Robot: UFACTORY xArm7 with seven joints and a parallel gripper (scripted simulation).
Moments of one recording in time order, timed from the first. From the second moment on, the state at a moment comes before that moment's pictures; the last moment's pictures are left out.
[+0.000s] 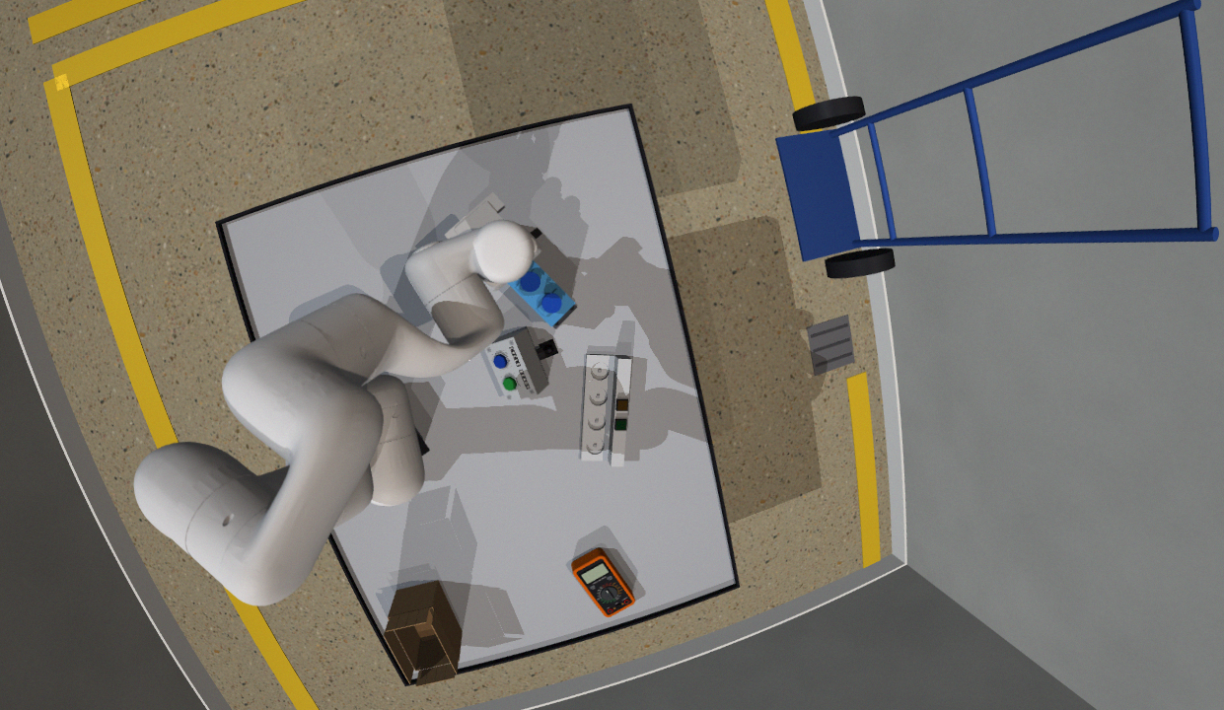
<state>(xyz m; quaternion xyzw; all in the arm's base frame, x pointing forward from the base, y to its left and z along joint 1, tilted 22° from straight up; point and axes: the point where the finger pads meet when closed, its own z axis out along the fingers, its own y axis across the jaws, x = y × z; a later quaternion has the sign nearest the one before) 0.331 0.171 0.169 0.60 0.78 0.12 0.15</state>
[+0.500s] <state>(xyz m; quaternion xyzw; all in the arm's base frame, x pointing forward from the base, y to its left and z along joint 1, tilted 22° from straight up) 0.331 0.171 0.169 0.35 0.92 0.07 0.18</state>
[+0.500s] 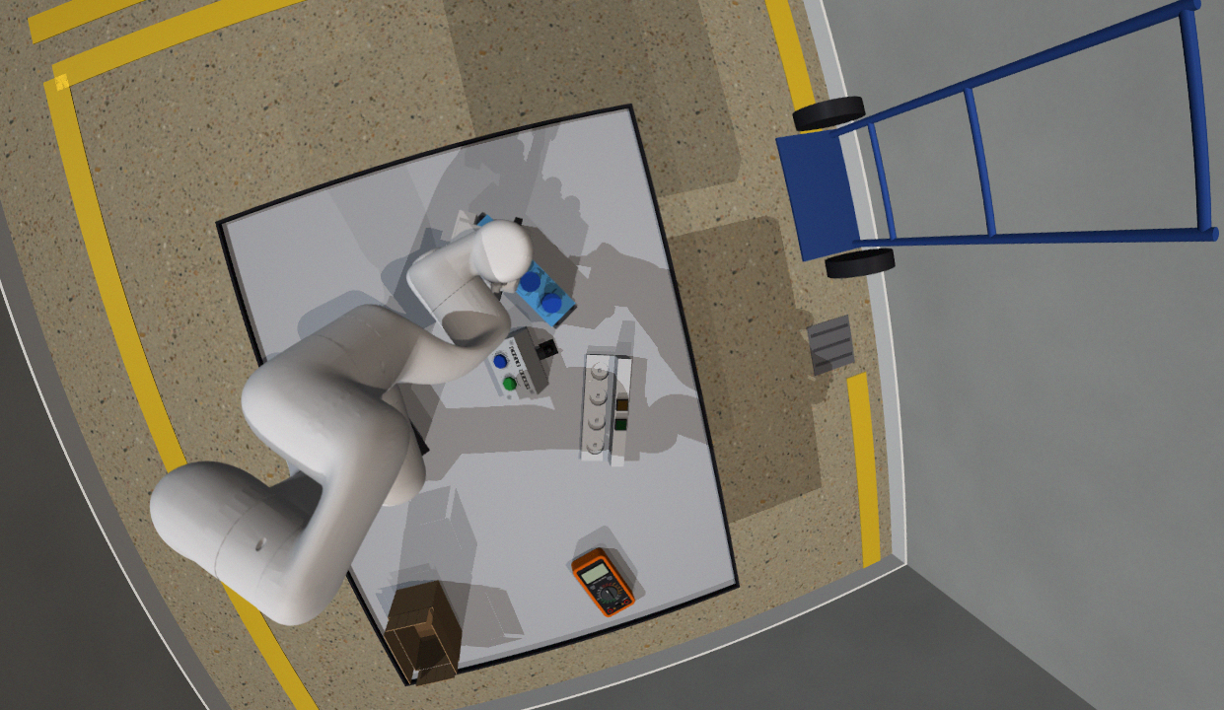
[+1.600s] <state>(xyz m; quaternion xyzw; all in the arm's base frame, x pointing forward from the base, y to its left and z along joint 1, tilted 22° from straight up) 0.331 0.171 0.169 0.35 0.92 0.09 0.17</state>
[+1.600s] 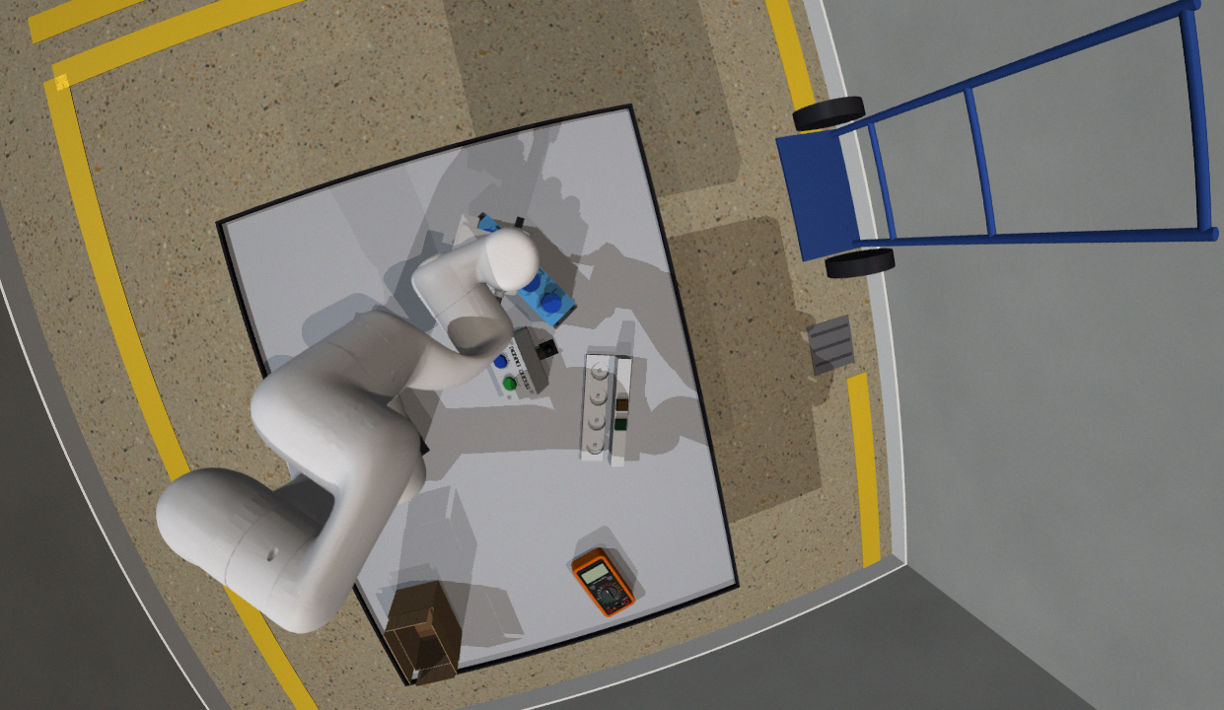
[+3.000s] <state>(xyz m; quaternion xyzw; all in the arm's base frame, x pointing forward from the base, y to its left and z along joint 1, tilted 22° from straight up) 0.331 0.171 0.169 0.83 0.52 0.17 0.09</state>
